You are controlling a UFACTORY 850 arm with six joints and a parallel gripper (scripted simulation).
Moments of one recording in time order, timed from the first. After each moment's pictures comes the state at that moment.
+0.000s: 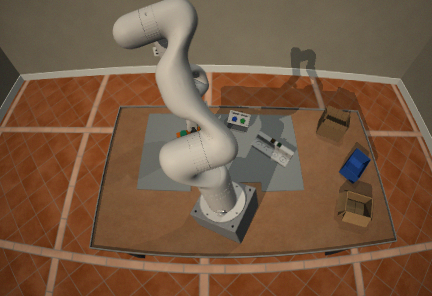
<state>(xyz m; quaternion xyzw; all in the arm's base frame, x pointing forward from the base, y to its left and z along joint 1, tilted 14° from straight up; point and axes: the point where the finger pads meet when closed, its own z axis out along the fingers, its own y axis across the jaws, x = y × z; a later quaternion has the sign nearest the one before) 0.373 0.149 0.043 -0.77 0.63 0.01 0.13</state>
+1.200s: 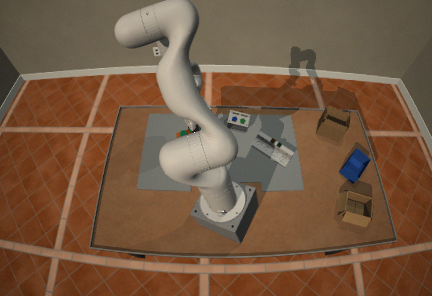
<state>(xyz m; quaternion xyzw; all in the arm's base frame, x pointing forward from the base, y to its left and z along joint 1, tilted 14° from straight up) 0.374 0.150 0.043 -0.87 0.48 0.02 0.11</state>
